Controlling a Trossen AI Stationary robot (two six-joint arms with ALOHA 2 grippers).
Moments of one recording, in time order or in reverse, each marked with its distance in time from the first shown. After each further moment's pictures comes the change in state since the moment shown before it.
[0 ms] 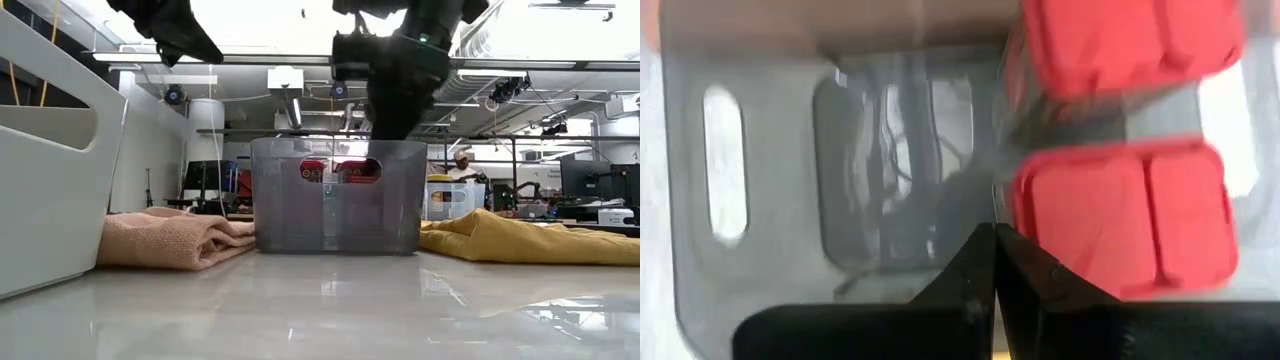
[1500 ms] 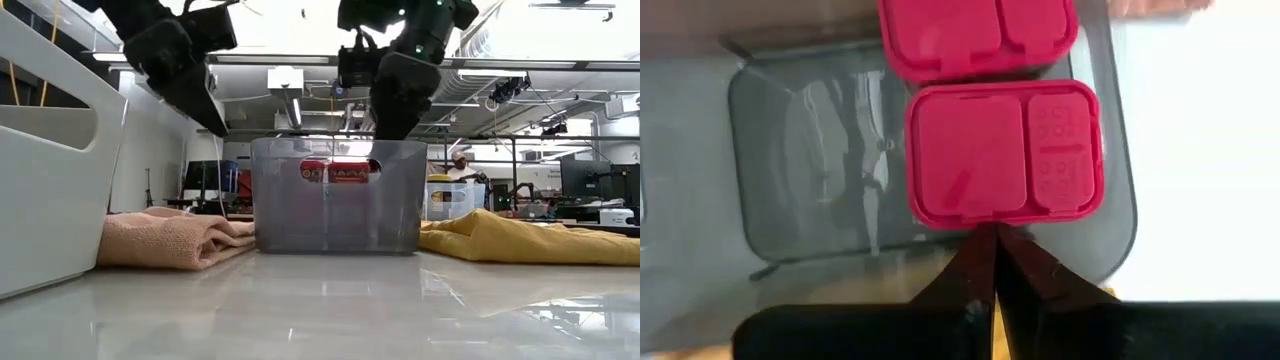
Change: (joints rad) left arm -0.018 0.281 -0.004 -0.010 -0.012 0.062; right arm -0.108 -0.038 -0.001 -0.064 0.000 -0.067
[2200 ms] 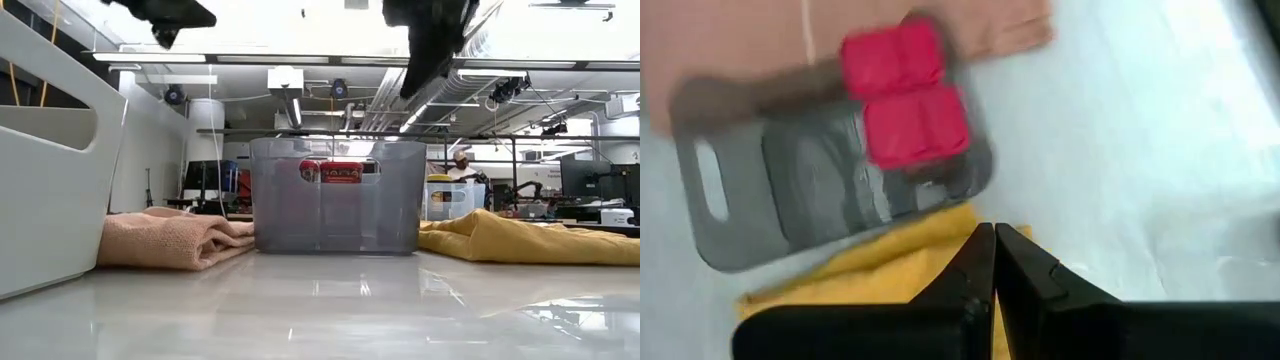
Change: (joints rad) left arm 0.110 -0.489 -0.083 0.168 0.106 0.089; right arm -0.035 -0.279 0.012 -0.177 0.062 0.115
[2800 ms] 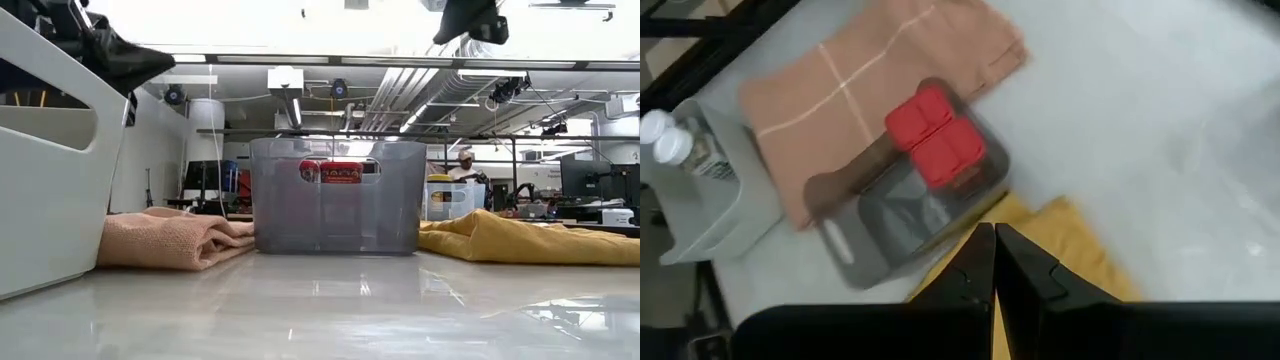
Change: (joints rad) left arm 0.110 -0.622 -0.727 0.617 0.069 -0.390; right arm 0.028 -0.254 -0.002 -0.086 -0.001 0.436
